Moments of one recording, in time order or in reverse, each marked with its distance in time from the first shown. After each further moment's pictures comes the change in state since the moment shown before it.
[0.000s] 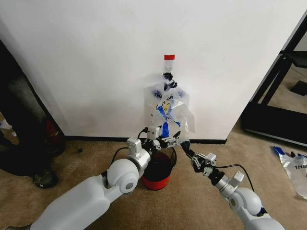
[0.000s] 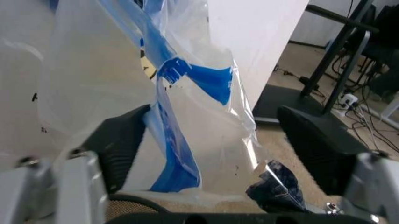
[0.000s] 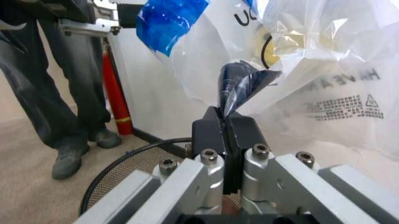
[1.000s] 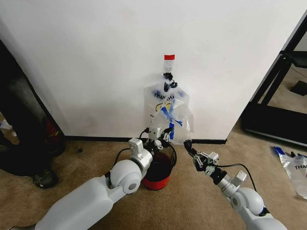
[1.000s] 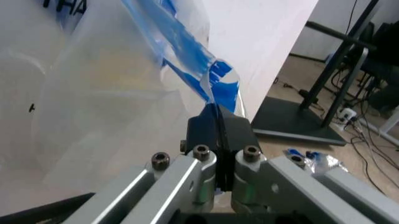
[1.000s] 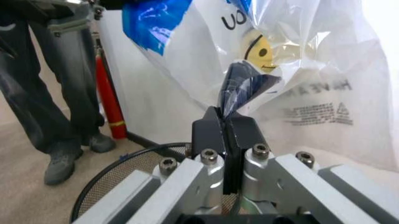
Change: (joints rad) left arm 0.009 -0.019 -0.012 -0.012 -0.001 -0.028 -0.023; right arm -0.003 -0.012 0.010 0.013 0.017 -0.001 0.025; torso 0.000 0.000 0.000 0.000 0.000
